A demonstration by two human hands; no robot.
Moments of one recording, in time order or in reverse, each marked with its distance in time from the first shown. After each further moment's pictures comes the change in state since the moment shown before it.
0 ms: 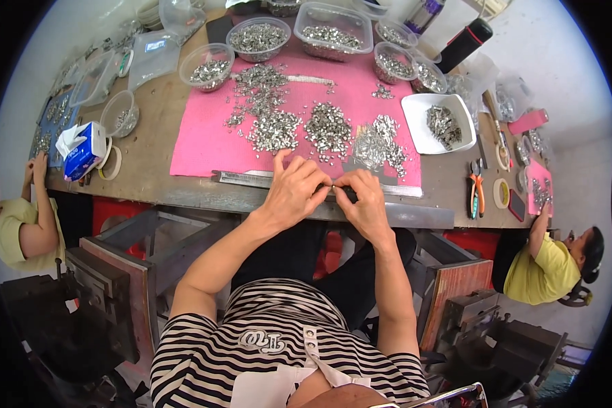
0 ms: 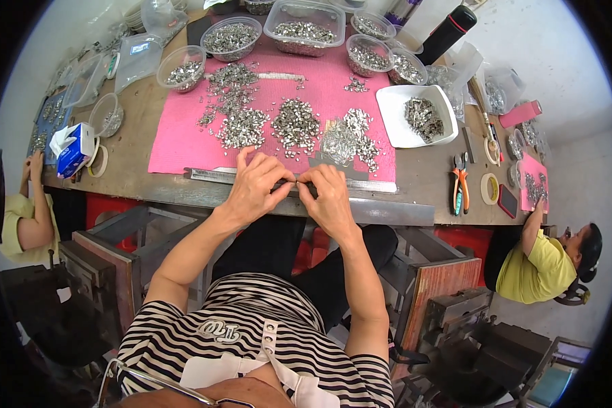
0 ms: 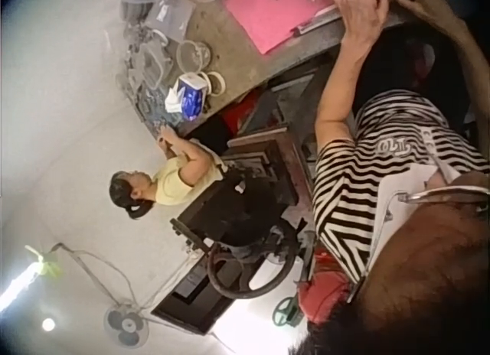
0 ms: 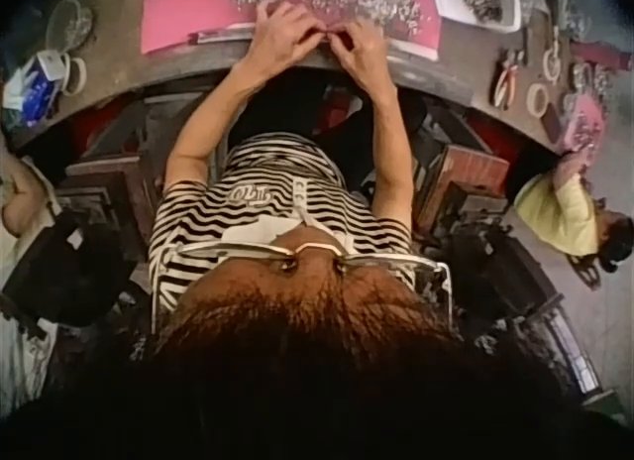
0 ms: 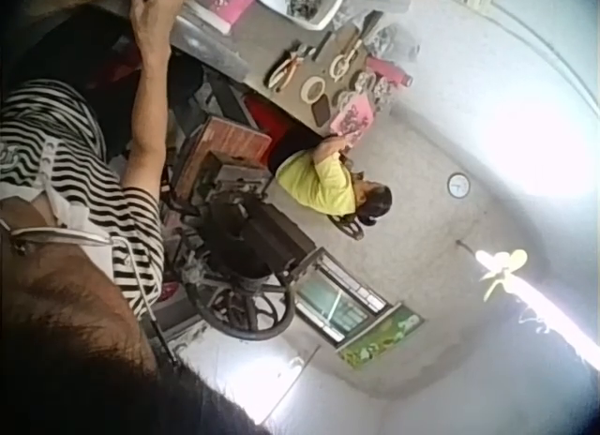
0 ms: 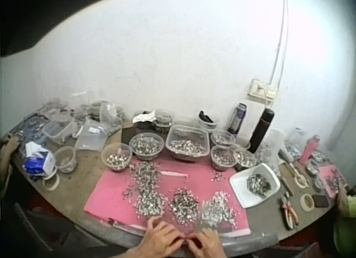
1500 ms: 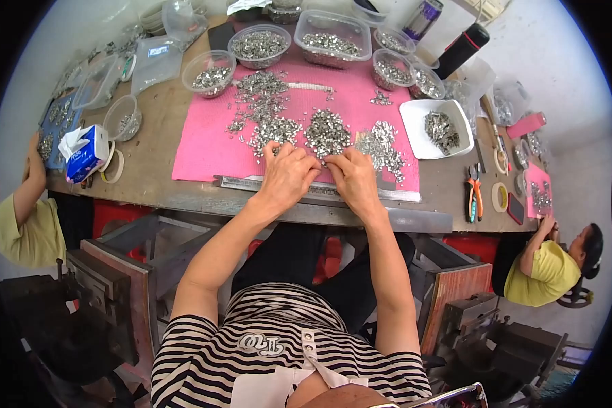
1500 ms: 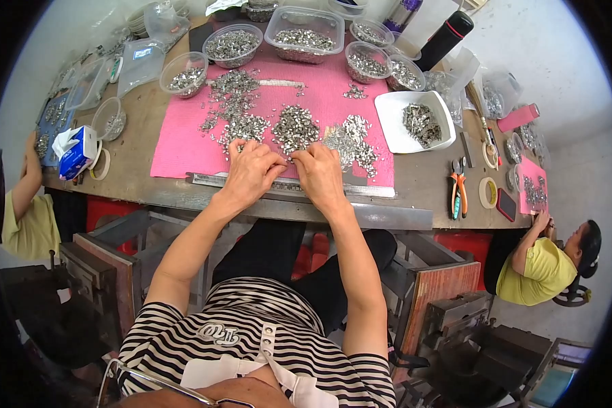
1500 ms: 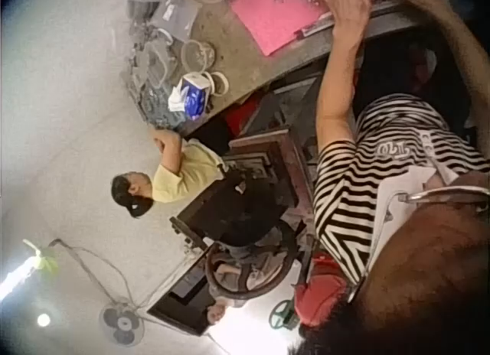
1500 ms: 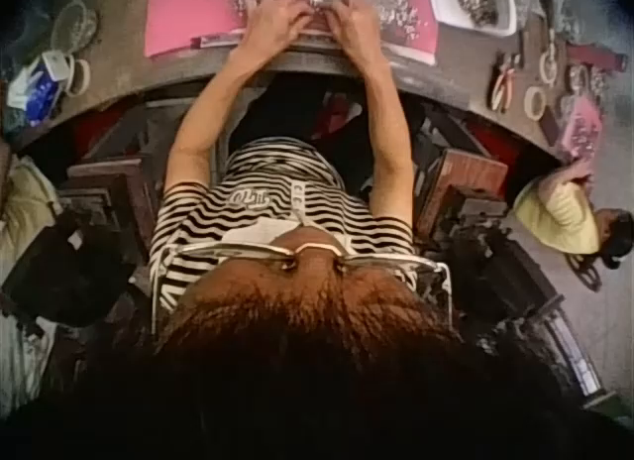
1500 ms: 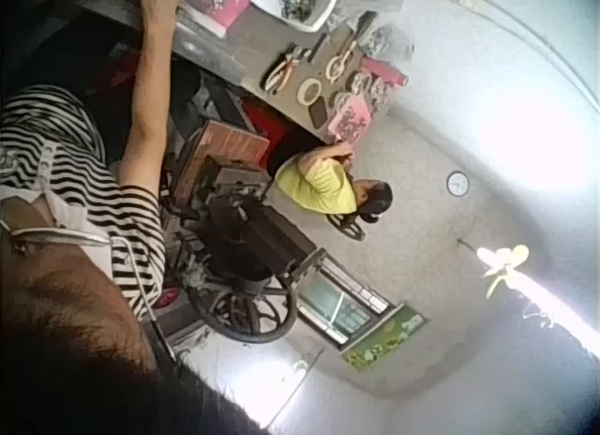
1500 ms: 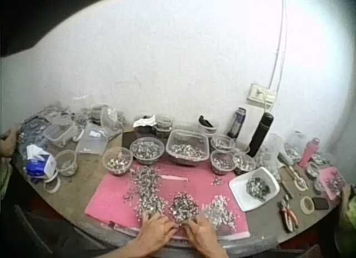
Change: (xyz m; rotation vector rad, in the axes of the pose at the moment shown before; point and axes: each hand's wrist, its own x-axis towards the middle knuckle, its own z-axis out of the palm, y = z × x) left_hand 0.018 -0.026 0.003 0.145 0.056 -0.079; right_hand 0.039 0.028 0.025 -0.171 -0.006 -0.059
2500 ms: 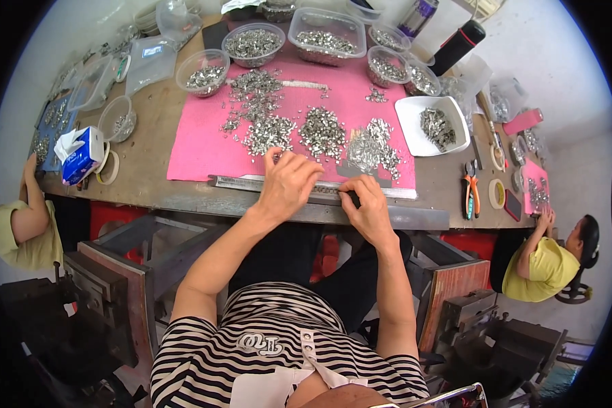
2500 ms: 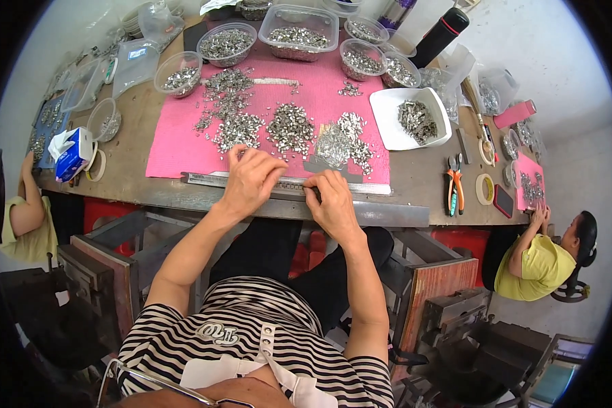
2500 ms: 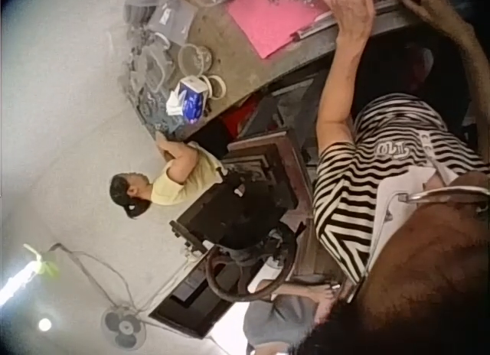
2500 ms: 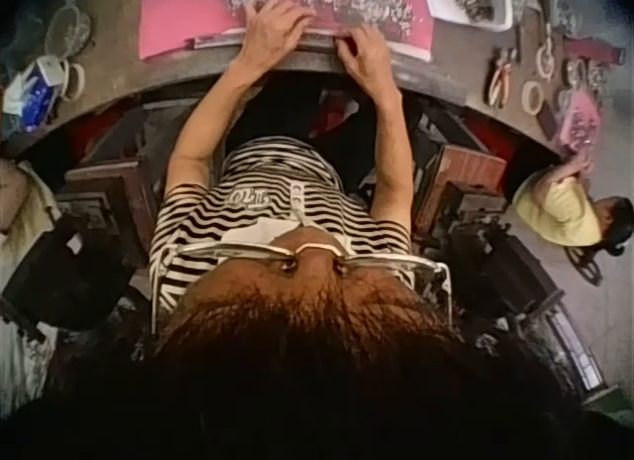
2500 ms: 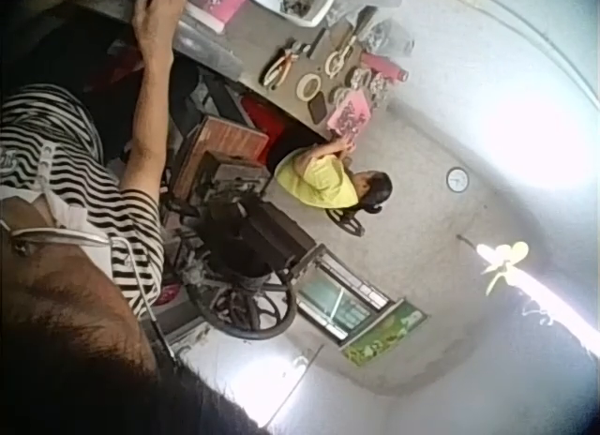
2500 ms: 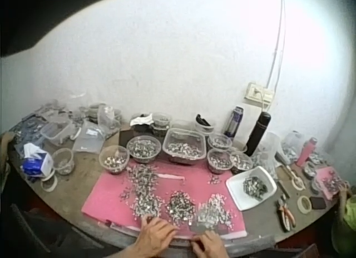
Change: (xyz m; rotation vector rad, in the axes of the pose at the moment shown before) left_hand -0.011 0.014 0.004 -0.096 0.076 0.035; right_hand -0.047 -0.012 -0.039 0.163 -0.023 0.031
